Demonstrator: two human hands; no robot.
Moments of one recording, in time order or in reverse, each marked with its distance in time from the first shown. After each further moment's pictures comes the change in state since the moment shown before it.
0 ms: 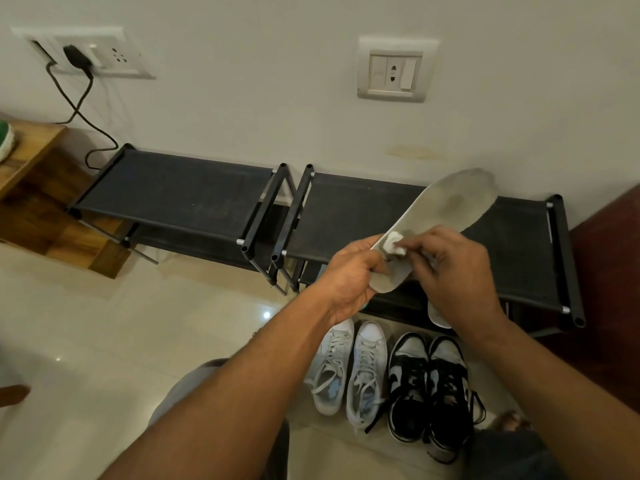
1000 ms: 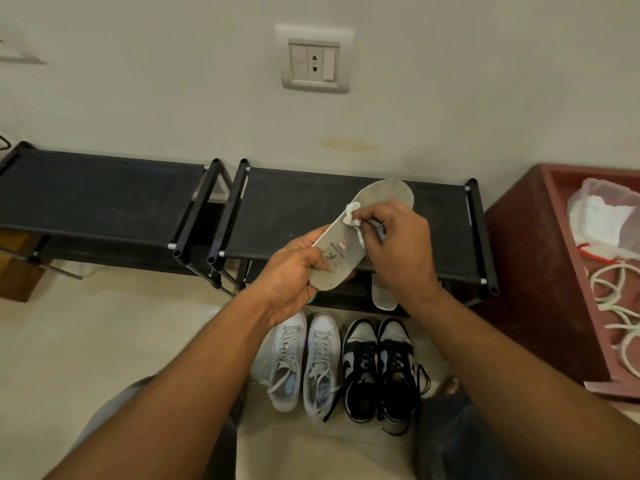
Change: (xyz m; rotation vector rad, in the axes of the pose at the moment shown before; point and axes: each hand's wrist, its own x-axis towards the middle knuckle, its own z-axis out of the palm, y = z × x) left_hand 0.010 -0.008 -0.002 0.011 -0.115 -0.005; right_hand 0.012 0.011 -0.011 0.040 0.157 0.161
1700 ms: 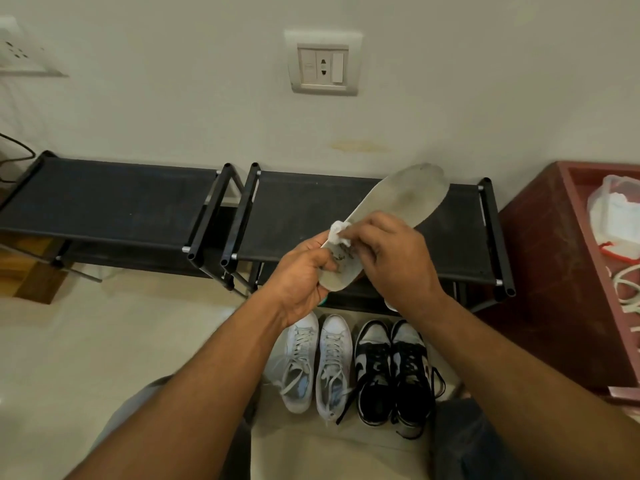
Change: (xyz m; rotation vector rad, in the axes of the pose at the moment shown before) left_hand 0.001 -0.002 -0.002 -0.037 -0.003 0.006; right_hand -0.011 -0.008 0.007 -0.088 -0.126 -0.277
